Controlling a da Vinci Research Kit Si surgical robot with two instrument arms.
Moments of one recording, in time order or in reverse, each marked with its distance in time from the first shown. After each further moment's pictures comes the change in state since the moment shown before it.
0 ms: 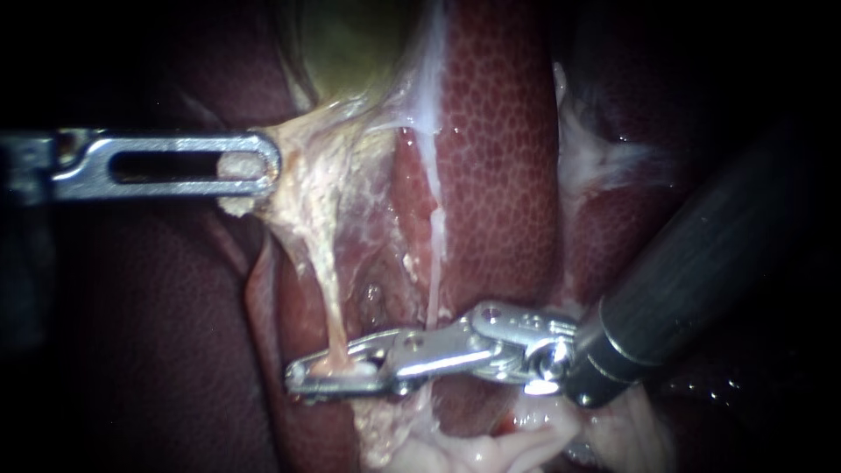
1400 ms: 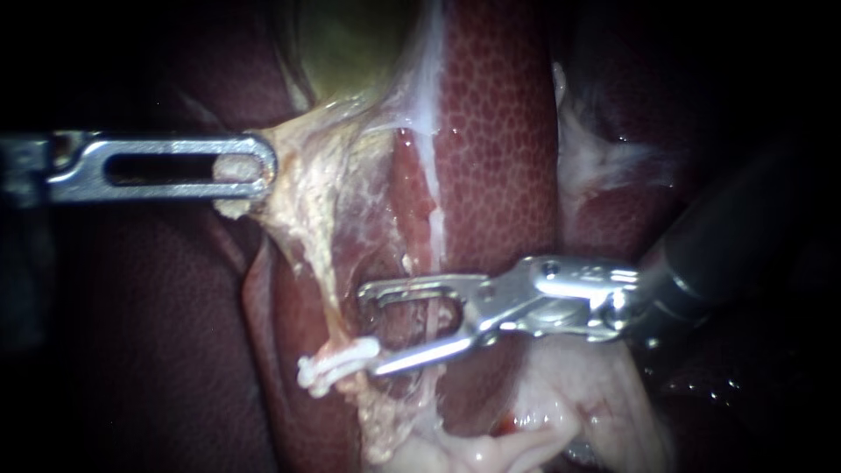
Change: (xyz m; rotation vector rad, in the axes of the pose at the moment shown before) right arm 0.004 0.000 -0.010 -0.115 0.070 -0.200; left arm 0.000 0.000 0.000 0.000 0.000 0.000
